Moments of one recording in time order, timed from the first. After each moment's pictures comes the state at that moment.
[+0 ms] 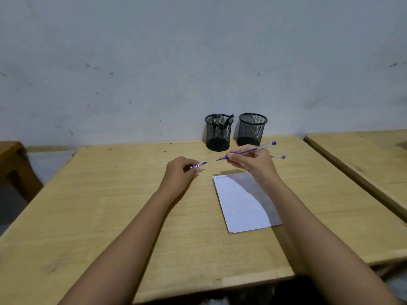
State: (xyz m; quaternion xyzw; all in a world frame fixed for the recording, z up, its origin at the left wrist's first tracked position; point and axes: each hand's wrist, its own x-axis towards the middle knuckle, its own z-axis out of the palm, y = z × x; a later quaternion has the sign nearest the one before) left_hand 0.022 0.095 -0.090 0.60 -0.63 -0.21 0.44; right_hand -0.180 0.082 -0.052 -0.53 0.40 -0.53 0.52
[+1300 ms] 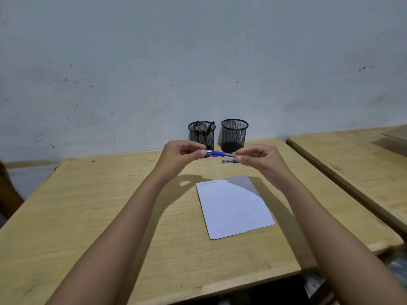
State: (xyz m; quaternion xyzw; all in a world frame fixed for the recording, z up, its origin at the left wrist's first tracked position) left_hand -0.015 0.091 -0.022 0.45 -0.64 -0.36 0.51; right_hand -0.246 0.086 -0.028 -0.60 0.38 -0.52 0.48
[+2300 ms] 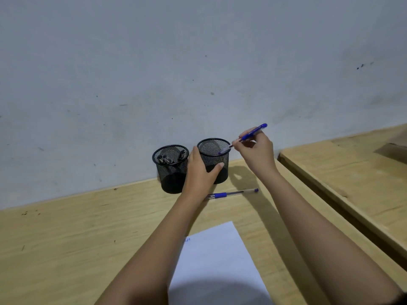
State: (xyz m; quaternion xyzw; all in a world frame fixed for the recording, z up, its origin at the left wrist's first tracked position) left_hand -0.132 -0.064 -0.066 0.58 -0.66 -0.22 0.43; right_hand -0.276 -0.070 -0.021 -0.56 0.53 -0.59 0.23
